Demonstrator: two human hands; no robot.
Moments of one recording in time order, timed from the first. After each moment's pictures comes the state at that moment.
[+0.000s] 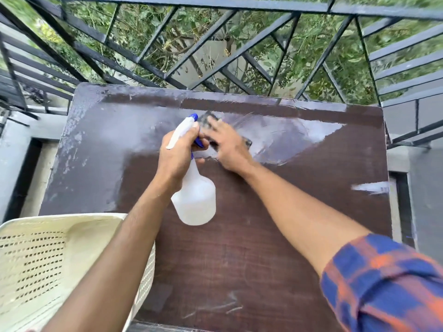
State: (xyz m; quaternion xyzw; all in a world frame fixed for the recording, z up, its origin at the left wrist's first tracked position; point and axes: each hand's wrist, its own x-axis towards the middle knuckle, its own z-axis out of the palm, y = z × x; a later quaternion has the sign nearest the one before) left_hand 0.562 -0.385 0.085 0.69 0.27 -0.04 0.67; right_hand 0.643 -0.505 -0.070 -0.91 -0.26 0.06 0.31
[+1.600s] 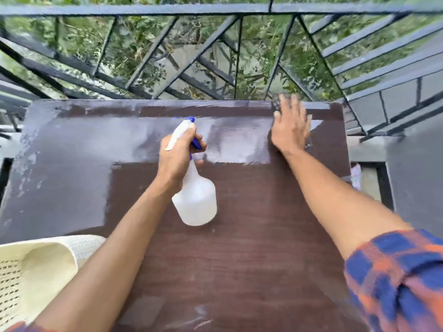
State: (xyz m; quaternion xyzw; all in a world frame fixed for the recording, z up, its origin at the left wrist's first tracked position) left_hand 0.598 -0.476 0.067 0.68 0.27 -0.07 0.68; right_hand 0.714 -0.725 -0.074 -0.98 0.10 -0.01 0.17
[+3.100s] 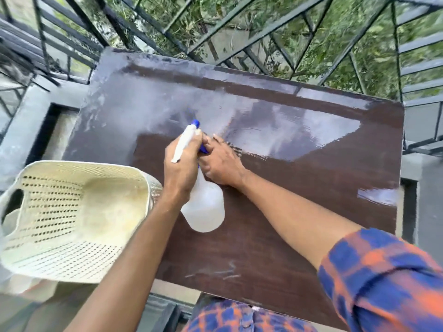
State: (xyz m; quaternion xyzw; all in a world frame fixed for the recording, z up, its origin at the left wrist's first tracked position) left_hand 0.471 -0.389 0.075 0.65 0.28 0.07 0.70; right_hand 0.537 -0.477 -0.057 -0.86 -0.44 0.04 0.27
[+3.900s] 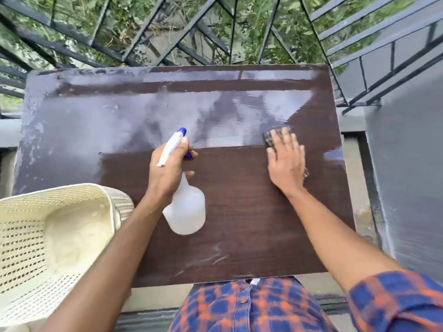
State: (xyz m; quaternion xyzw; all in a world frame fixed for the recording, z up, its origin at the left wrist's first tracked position) left_hand 0.462 -0.423 0.070 0.71 0.22 -0.09 0.66; right_hand 0.485 -0.711 -0.072 -0.98 0.07 0.03 0.17
